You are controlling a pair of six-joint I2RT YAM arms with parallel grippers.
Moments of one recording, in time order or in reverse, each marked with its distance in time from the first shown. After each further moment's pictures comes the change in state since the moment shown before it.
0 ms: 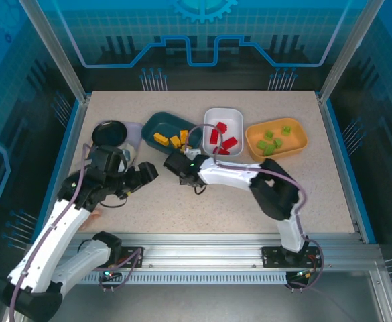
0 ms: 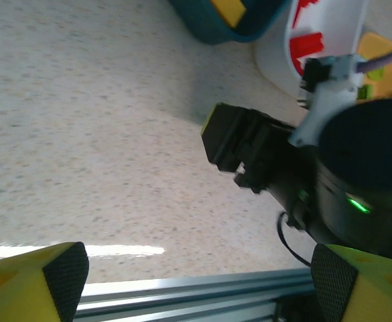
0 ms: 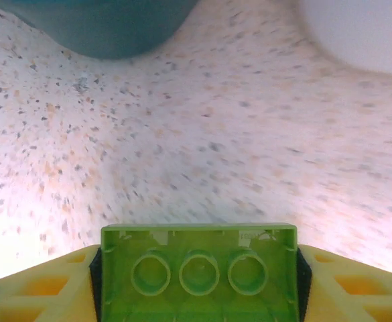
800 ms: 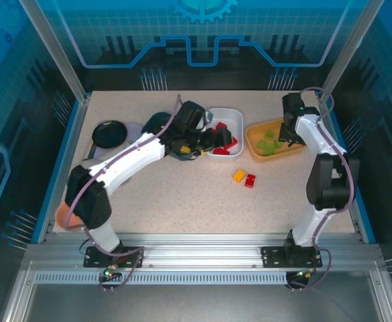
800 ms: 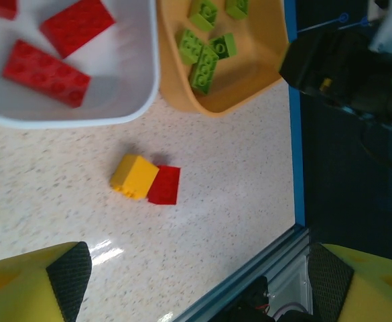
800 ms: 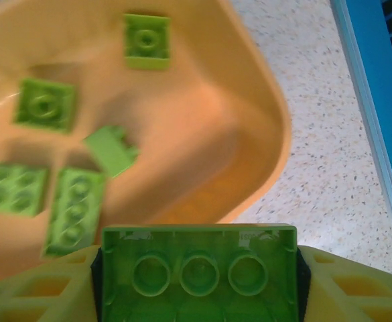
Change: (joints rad) left arm -0.320 0.883 0.606 0.412 0.114 -0.005; right arm -0.988 -0.124 0.069 -0.198 -0.052 -0.584
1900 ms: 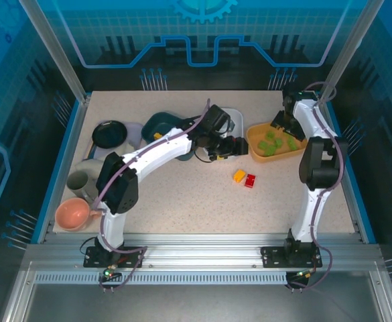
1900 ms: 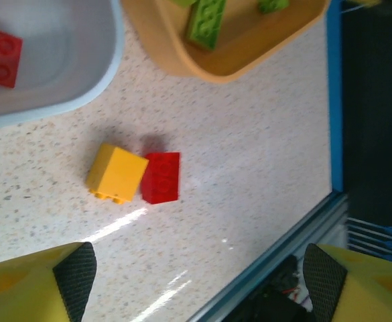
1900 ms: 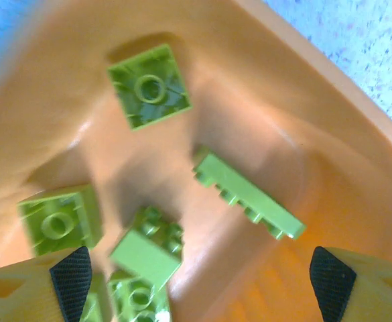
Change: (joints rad) left arm -0.072 0.264 0.232 -0.164 0.023 0.100; right arm 0.005 0.195 0.313 -0.147 -0.155 0.340
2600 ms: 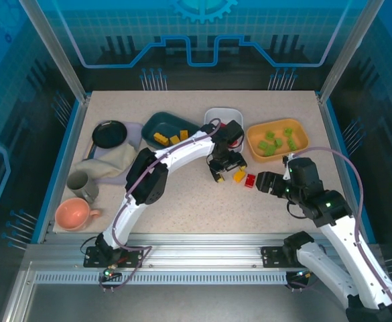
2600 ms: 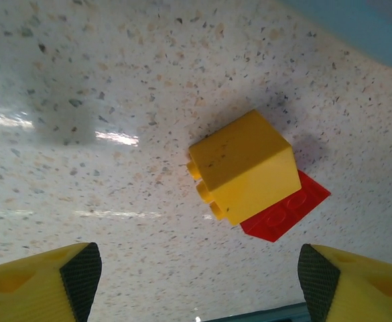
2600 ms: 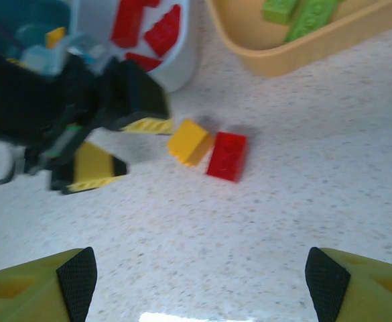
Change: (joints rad) left arm -0.047 0.306 0.241 -0.301 -0.058 -0.519; right arm 0.367 -1.361 -1.010 0.135 -0.267 -0.085
